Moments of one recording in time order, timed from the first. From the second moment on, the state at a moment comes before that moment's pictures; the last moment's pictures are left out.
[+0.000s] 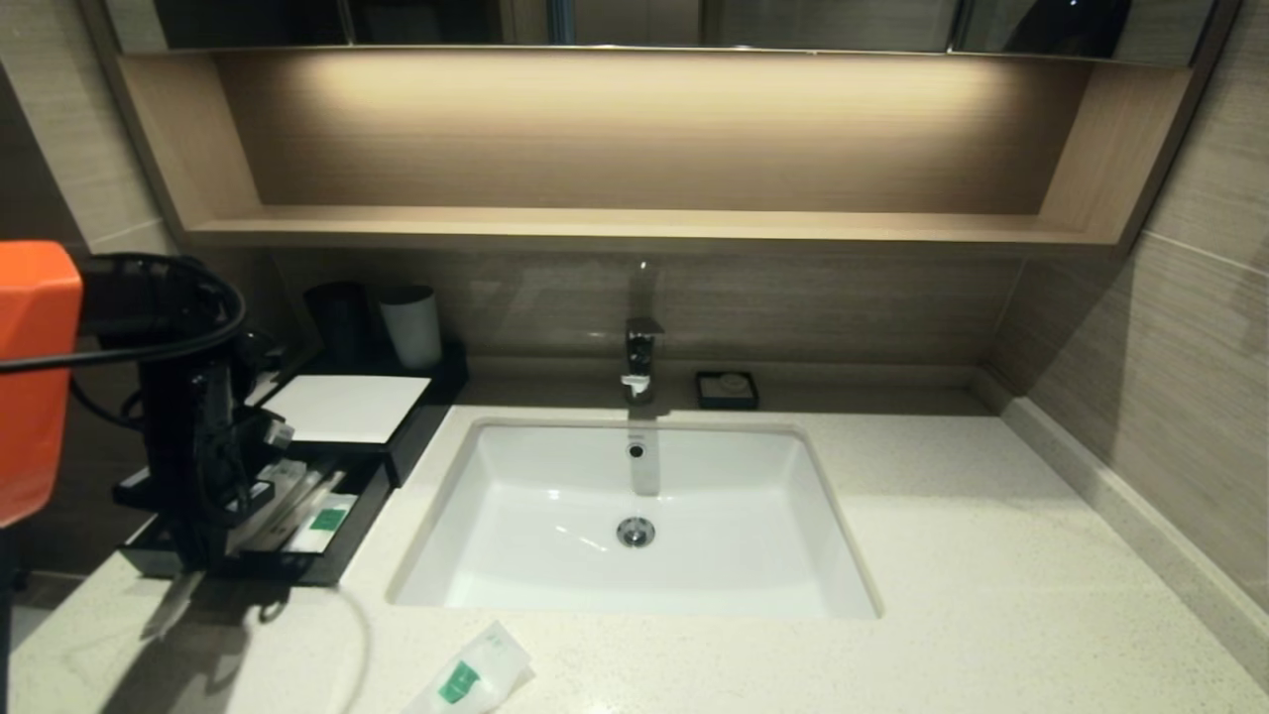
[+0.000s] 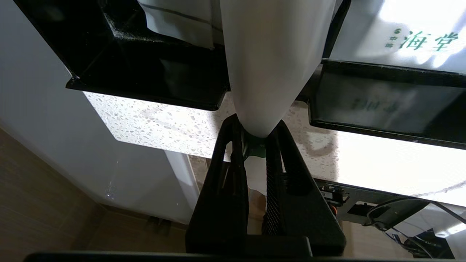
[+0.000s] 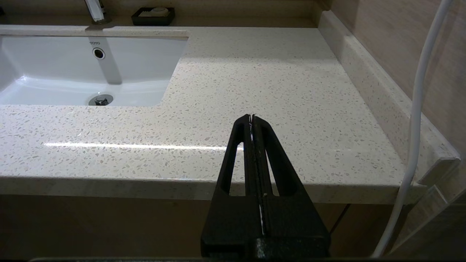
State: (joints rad) left arm 0.15 2.27 -1.93 1.36 0.21 0.20; right arm 0.00 0.00 0.00 0.00 0.00 0.00
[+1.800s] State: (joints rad) left arm 0.15 2.24 -1.93 1.22 0.21 0.19; right arm 0.00 0.00 0.00 0.00 0.00 0.00
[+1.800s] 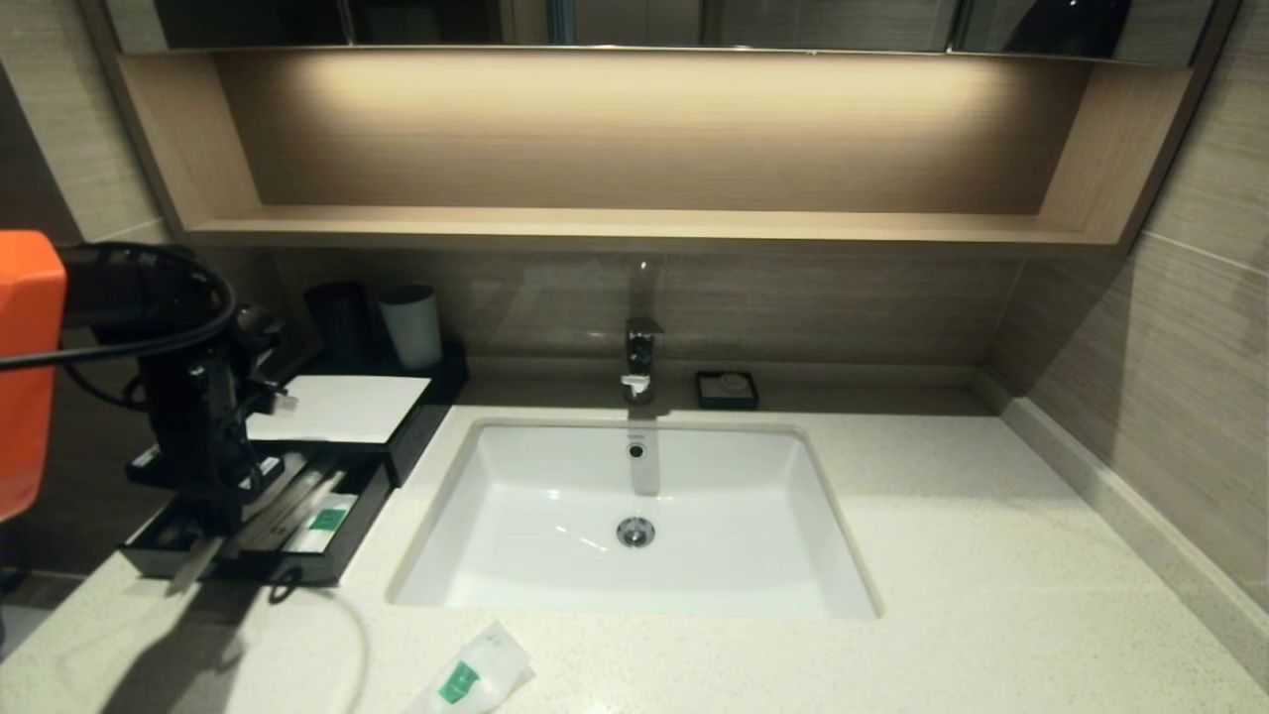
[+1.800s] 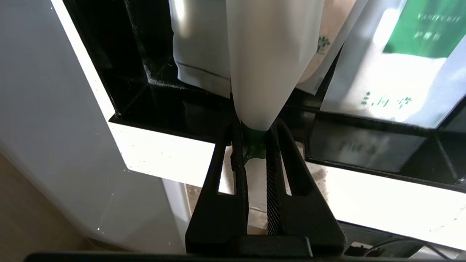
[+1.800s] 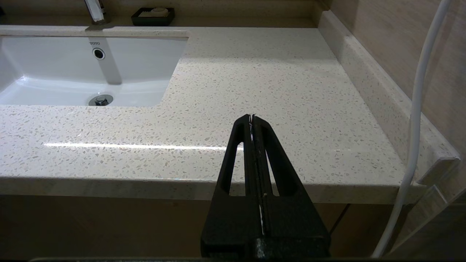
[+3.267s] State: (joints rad) left arm 0.15 2.26 -1.93 1.05 0.16 0.15; right arm 0.00 0.00 0.00 0.00 0.00 0.00
